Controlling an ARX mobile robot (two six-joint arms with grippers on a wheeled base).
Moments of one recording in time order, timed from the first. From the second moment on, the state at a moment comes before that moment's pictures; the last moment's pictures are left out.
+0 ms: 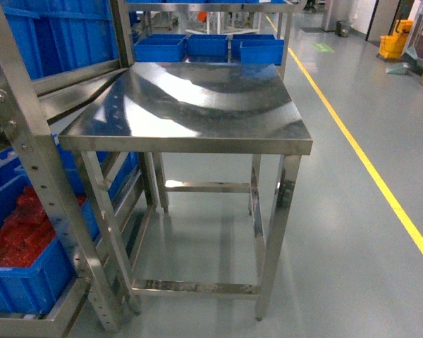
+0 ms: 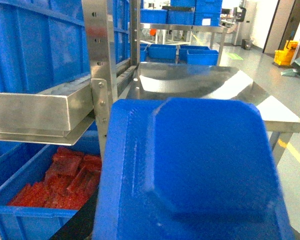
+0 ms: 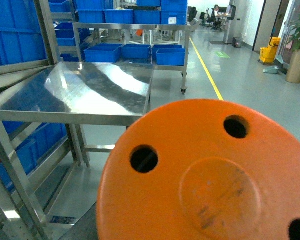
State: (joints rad) left arm 0.00 0.01 0.01 0.00 0.00 0.00; right arm 0.00 0.01 0.01 0.00 0.00 0.01
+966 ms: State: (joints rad) left arm 0.00 0.01 0.01 -0.01 0.00 0.00; right arm 0.00 0.01 0.01 -0.01 0.00 0.01
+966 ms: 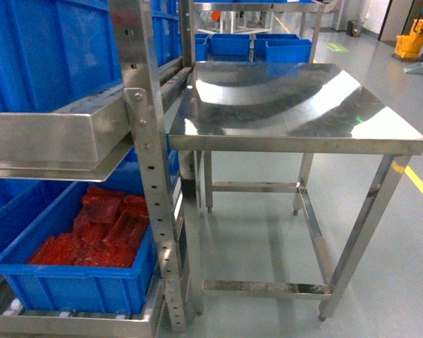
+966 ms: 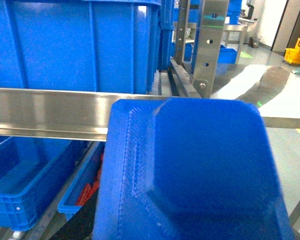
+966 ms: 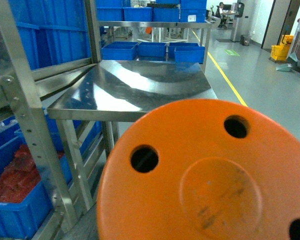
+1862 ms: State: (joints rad) left arm 0.00 0.01 0.01 -0.01 0.00 0.00; right arm 0.00 0.01 0.01 -0.01 0.00 0.01
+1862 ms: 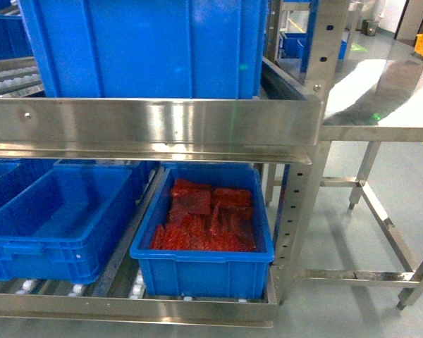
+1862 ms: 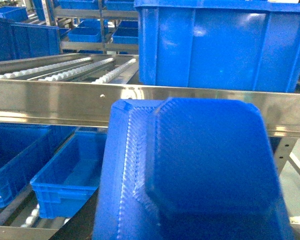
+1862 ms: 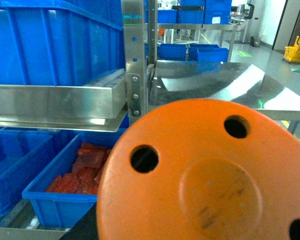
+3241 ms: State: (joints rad) left arm 0.00 0.01 0.01 0.00 0.00 0.00; right arm 0.00 0.01 0.01 0.00 0.00 0.01
